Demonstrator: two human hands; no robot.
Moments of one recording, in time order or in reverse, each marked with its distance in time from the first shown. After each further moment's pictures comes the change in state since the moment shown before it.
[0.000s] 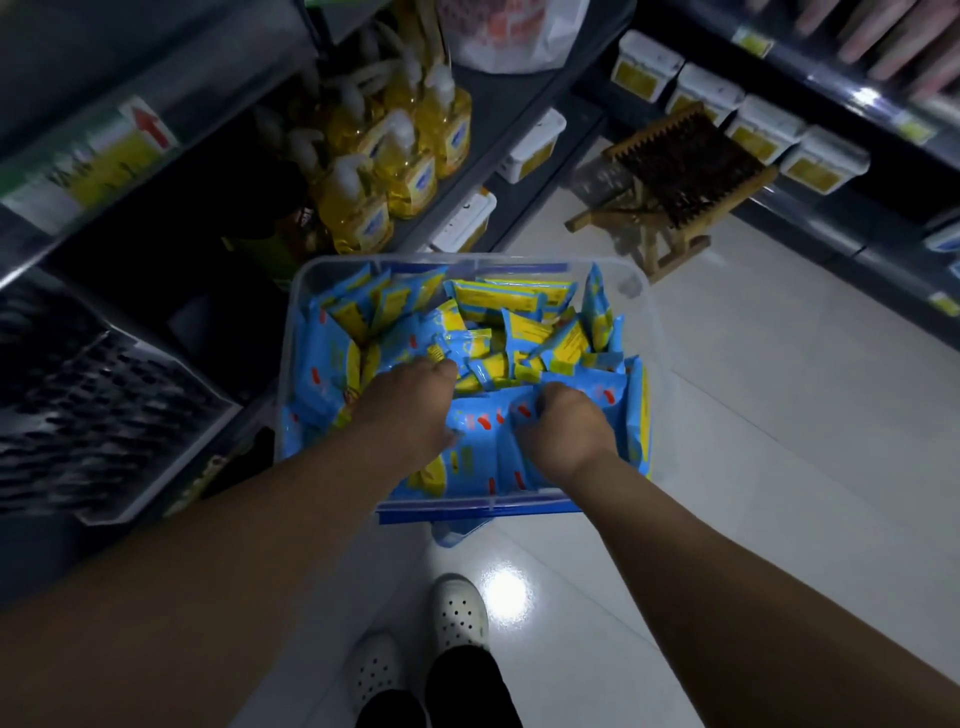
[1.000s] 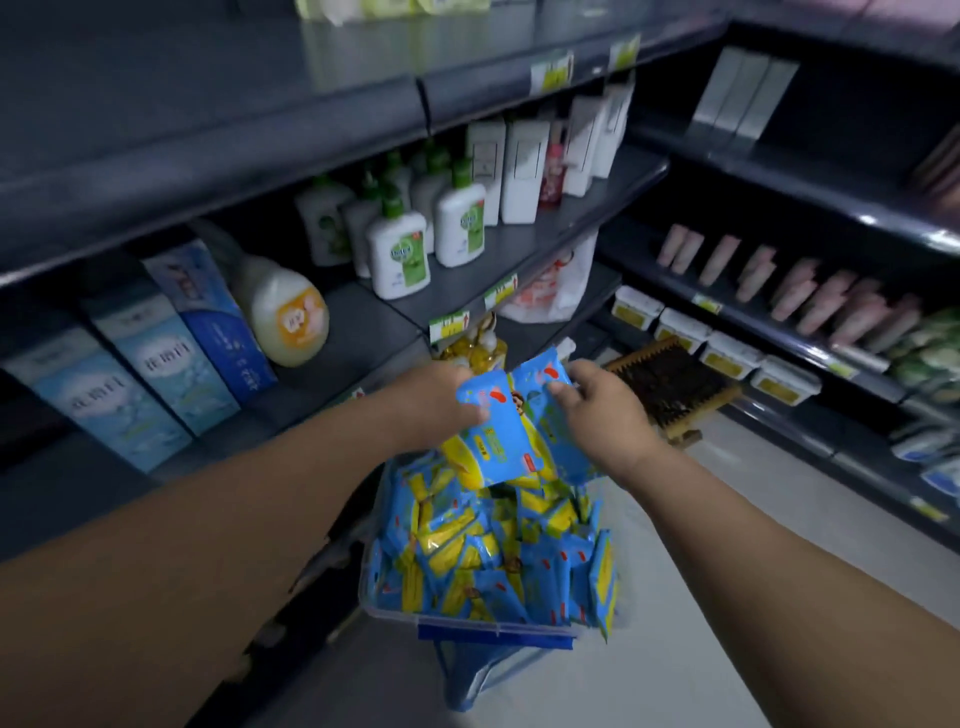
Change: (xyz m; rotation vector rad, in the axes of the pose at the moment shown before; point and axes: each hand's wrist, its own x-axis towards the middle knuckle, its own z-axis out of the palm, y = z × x) left_hand -0.127 0.026 -0.276 -0.513 0.200 -0.050; right_hand -0.109 -0.120 -0.242 0.357 0.236 -0.480
